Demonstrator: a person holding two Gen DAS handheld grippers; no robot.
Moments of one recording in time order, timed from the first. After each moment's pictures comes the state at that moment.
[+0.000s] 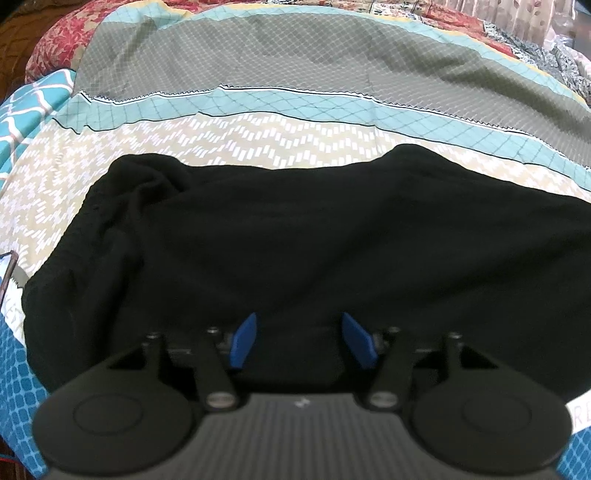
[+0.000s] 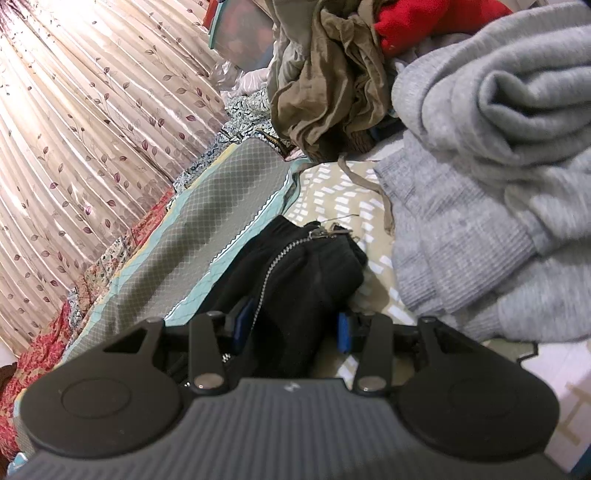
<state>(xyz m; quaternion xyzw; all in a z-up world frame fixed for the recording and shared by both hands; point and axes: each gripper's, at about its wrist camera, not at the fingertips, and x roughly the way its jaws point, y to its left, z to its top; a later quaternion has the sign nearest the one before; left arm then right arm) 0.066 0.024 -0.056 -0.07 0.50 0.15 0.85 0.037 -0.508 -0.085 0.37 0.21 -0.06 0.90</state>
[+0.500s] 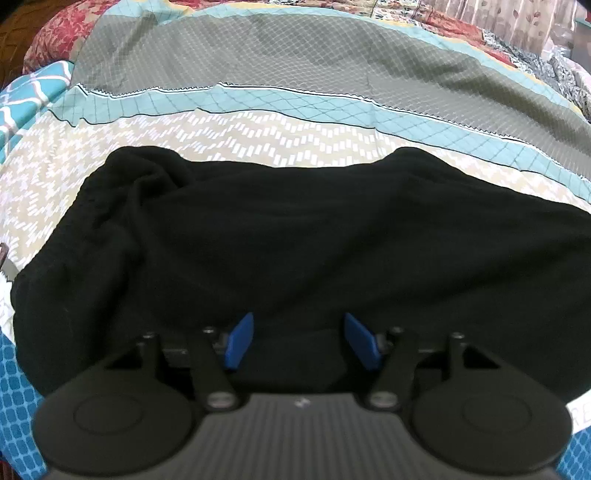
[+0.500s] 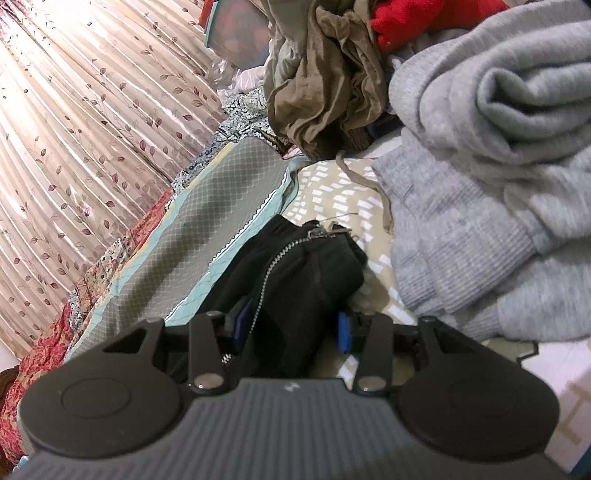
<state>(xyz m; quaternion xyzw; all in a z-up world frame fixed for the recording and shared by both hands) 0.060 0.033 -0.059 -0.09 0.49 0.14 0.86 0.042 -0.507 -0.080 0.37 0.23 -0.07 0.90</state>
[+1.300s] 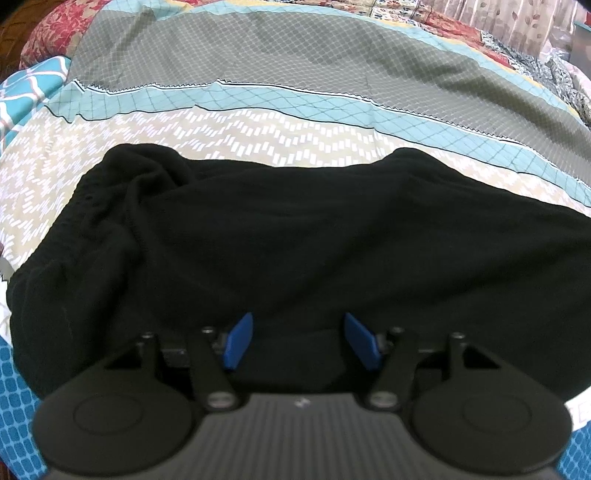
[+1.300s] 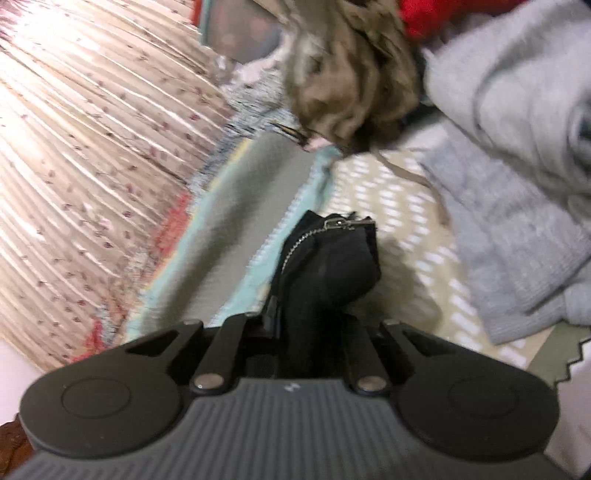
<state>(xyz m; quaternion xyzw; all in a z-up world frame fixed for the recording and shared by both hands) 0.061 0.037 -0.059 -0.10 0.49 0.13 0.85 0.050 -0.497 -0.041 0.43 0.22 -0.01 0.87</state>
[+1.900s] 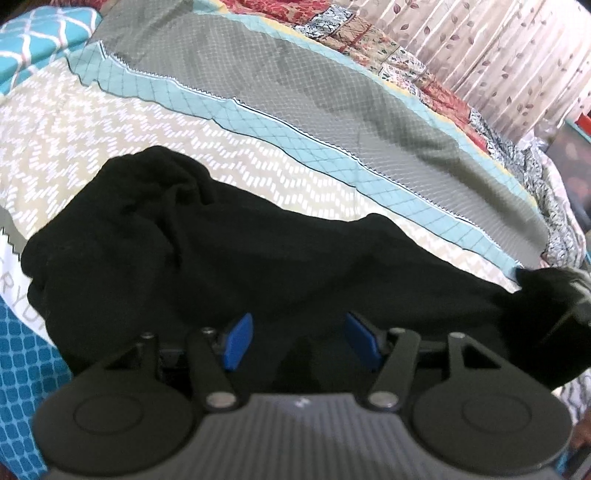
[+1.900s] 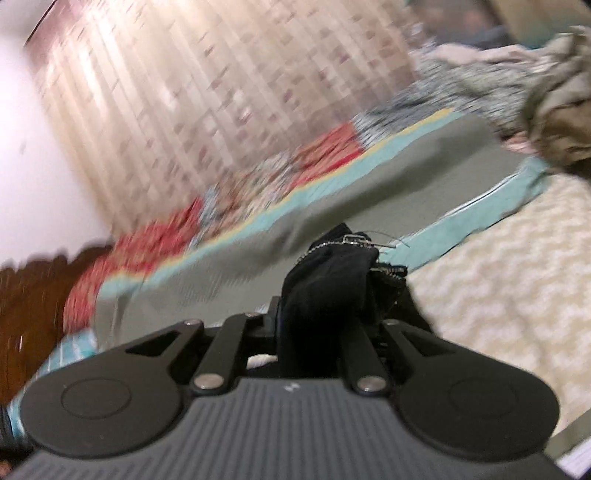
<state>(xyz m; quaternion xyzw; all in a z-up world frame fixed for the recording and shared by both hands) 0.022 0.081 -0.019 -0.25 0.43 0.08 0.86 0.029 -0.313 0.019 0.24 0.26 0.19 0.92</state>
